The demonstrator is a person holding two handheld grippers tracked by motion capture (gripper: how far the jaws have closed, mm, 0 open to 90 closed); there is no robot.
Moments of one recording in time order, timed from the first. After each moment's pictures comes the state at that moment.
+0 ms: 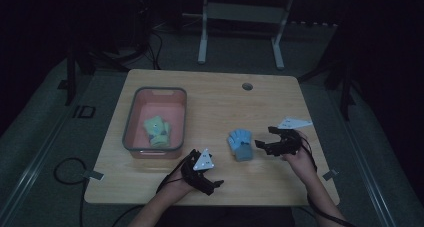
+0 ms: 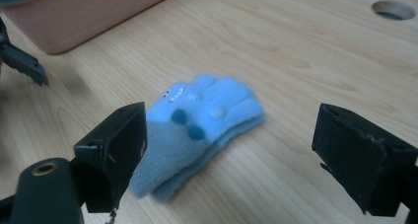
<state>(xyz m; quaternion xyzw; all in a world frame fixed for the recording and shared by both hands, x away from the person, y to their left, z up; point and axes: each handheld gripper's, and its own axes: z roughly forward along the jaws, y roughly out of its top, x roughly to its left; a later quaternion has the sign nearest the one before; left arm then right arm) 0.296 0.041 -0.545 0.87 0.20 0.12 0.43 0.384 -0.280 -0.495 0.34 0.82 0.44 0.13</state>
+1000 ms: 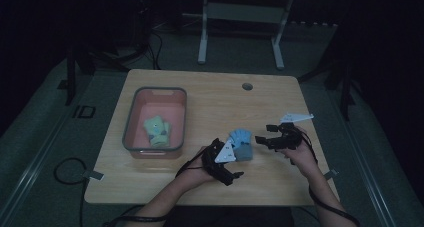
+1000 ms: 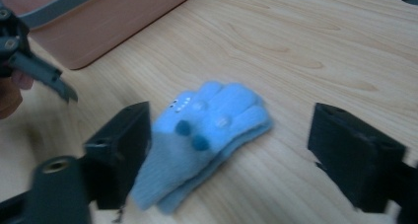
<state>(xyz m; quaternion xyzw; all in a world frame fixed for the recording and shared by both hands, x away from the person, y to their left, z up) 0.320 -0.016 -0.515 0.88 0.10 0.15 0.45 0.403 -0.286 -0.496 0.35 0.82 0.46 0.07</state>
